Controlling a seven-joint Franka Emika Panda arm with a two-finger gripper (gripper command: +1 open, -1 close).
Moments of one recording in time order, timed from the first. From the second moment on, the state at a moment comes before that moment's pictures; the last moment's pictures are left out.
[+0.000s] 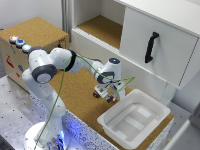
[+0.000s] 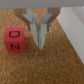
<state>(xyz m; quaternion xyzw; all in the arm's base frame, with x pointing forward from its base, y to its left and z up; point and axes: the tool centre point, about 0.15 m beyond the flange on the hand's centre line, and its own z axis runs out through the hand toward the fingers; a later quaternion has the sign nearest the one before) 0.375 -0.226 0.233 0.99 -0.14 0.04 0.05</state>
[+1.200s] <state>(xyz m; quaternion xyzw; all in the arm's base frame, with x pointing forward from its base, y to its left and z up) 0.412 -0.175 0.214 0.99 -0.08 0.04 0.05</state>
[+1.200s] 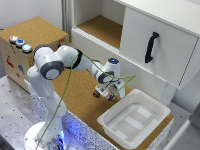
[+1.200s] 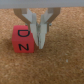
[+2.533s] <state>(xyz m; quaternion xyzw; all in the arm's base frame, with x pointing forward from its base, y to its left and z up) 0.447 -0.054 0.216 1.00 -0.01 0.05 0.01</state>
